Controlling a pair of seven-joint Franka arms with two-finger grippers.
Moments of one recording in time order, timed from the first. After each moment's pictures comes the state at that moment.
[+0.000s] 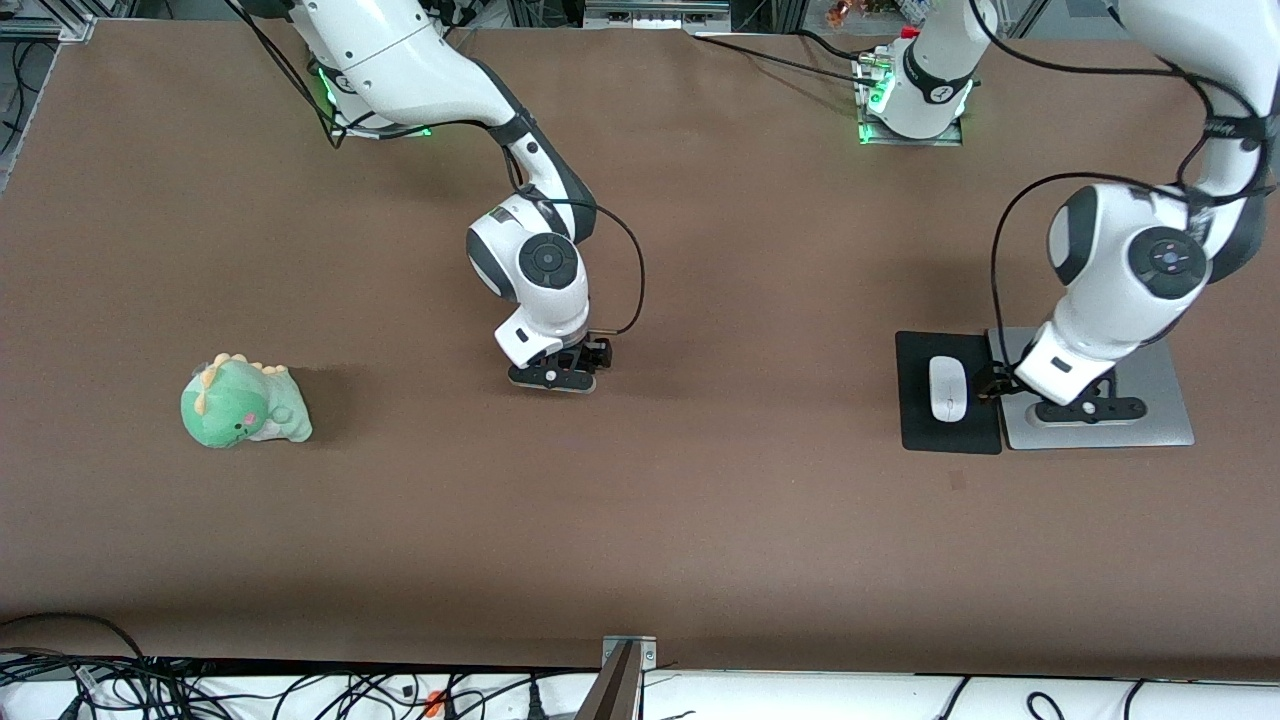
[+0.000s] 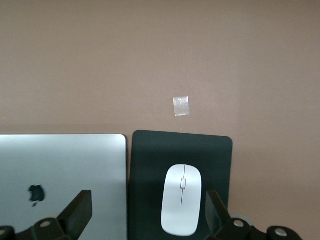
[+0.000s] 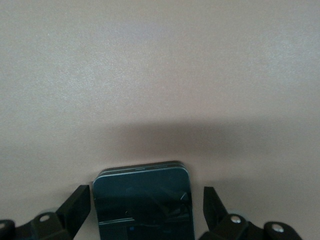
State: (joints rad) left arm 0.05 0.26 -0.05 -1.98 0.14 2.34 -0.13; right arm 0.65 0.72 0.00 -1.69 -0.15 2.42 0.86
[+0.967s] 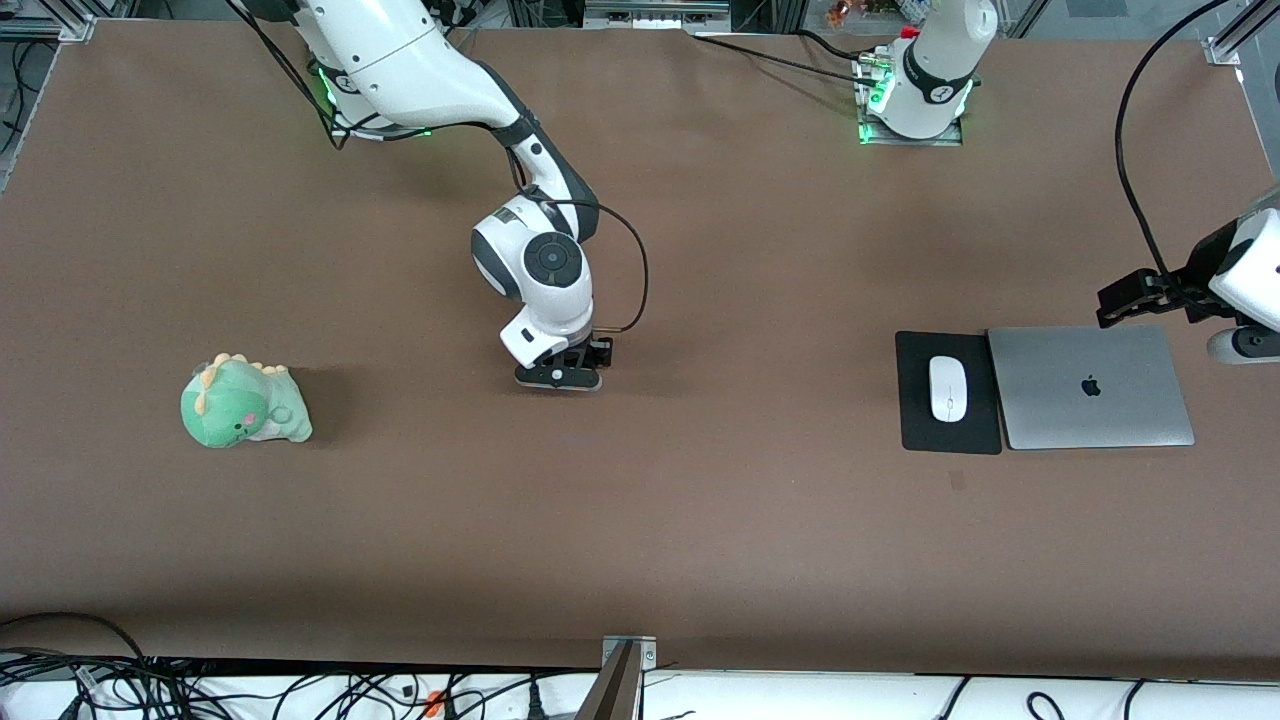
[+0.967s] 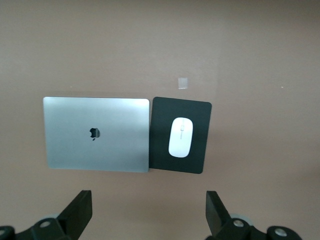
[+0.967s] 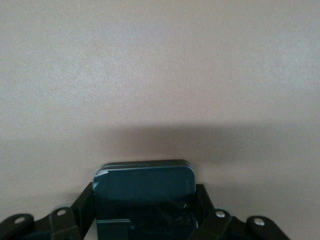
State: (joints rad) left arm 0.07 0.17 -0.06 -1.50 0.06 1.63 -0.06; right arm 0.66 0.73 0.00 -1.69 -0.15 2.44 0.82
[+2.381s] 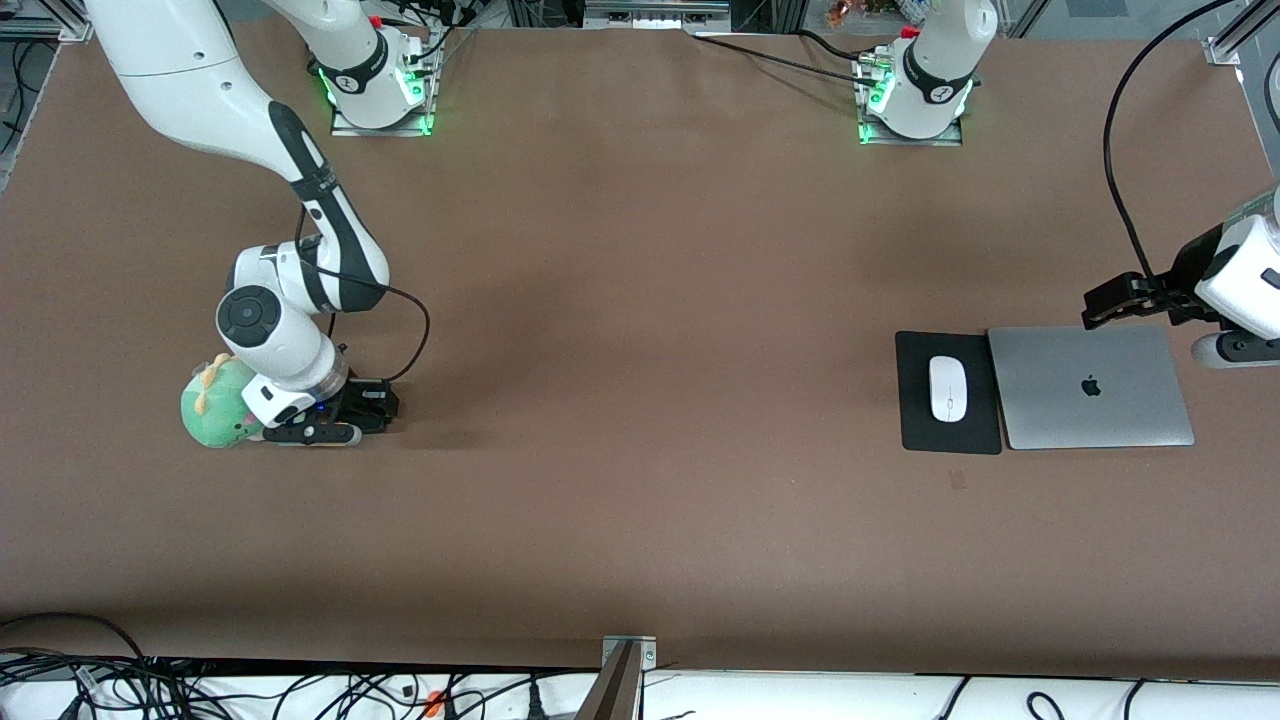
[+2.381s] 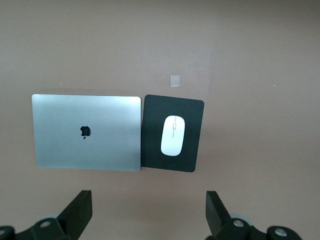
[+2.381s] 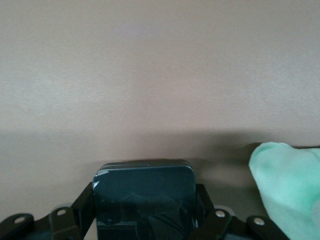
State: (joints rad) left arm 0.07 0.18 -0.07 -1.50 0.04 1.63 -0.07; right arm 0.15 0.57 -0.03 -1.97 -0.10 2.67 0.21
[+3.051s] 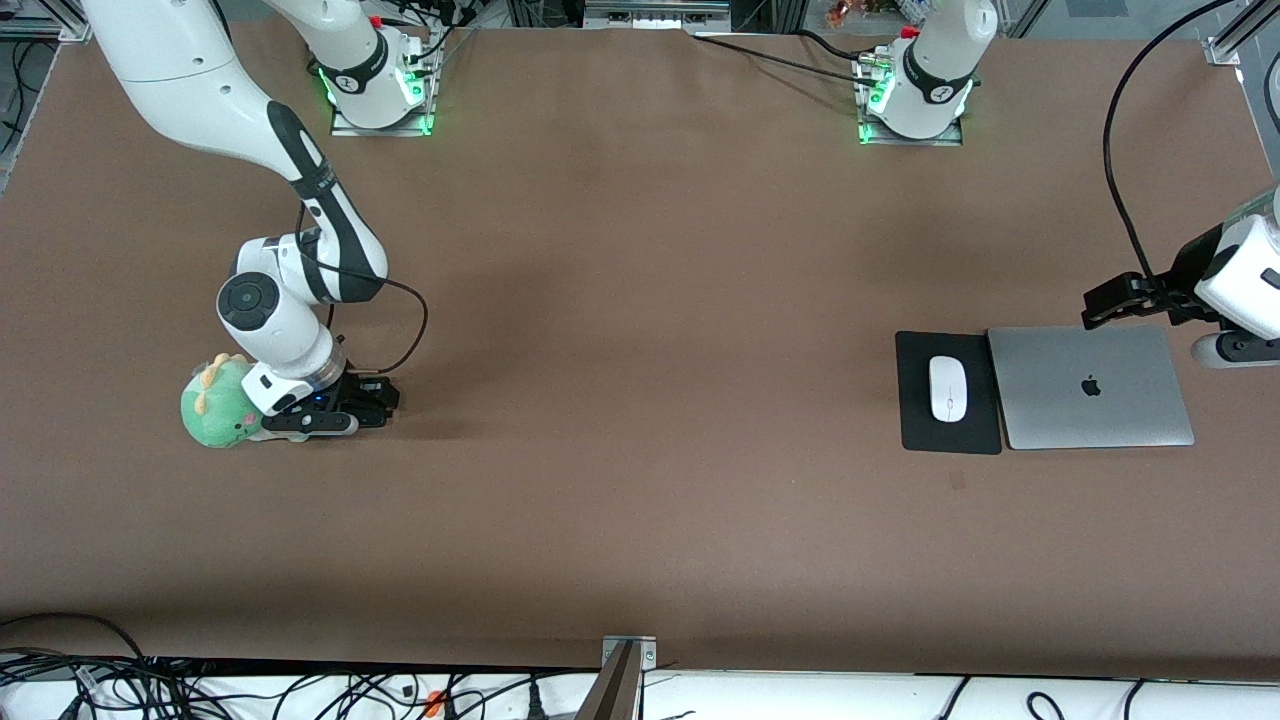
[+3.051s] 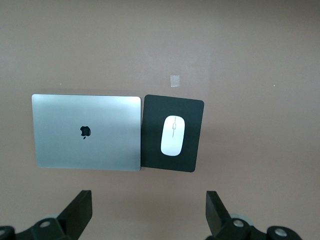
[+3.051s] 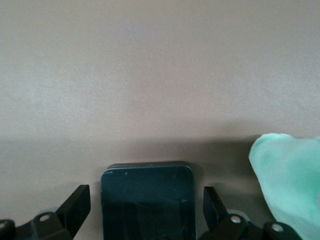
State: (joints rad) left arm 0.07 0.18 -0.07 -1.50 0.04 1.63 -0.07; right arm 0.14 0.55 -0.02 -2.02 -0.10 2.73 0.19
